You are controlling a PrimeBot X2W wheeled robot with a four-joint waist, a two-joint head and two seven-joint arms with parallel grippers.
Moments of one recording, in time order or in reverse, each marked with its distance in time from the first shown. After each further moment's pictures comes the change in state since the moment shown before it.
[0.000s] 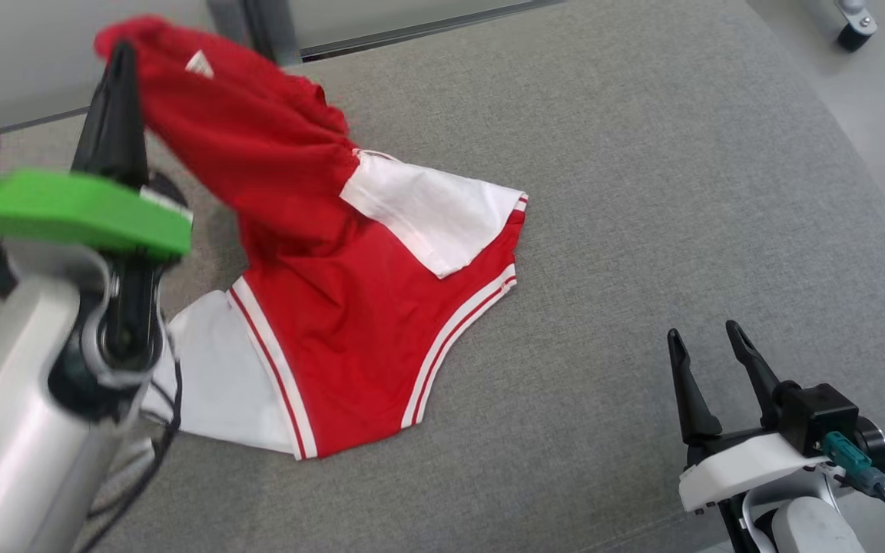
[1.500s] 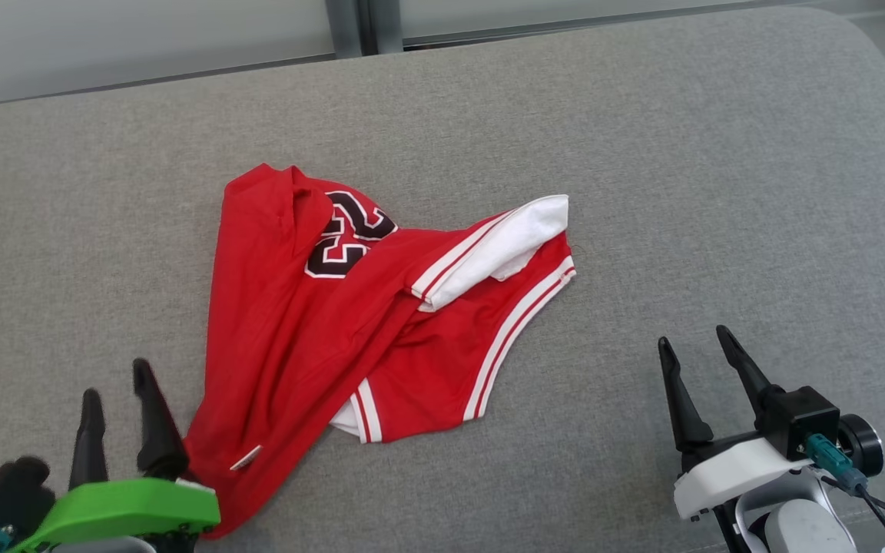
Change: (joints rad) left arm 0.878 -0.203 0.400 -0.298 0.463 0.141 0.015; right arm -0.001 -0.012 0.014 0.020 -0.059 0.000 0.000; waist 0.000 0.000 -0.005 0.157
